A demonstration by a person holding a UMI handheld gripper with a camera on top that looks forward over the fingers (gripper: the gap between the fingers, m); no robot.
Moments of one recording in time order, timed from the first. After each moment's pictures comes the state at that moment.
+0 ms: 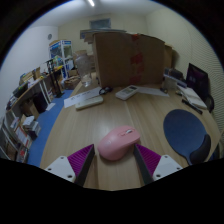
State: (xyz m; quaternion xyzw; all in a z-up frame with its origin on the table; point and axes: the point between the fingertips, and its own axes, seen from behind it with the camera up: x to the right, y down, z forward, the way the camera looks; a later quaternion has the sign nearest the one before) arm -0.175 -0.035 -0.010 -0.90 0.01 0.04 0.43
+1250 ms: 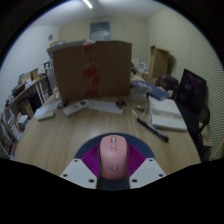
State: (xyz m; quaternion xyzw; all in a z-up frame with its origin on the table) arm 0.087 0.020 0.026 -0.90 -0.02 0.02 0.44
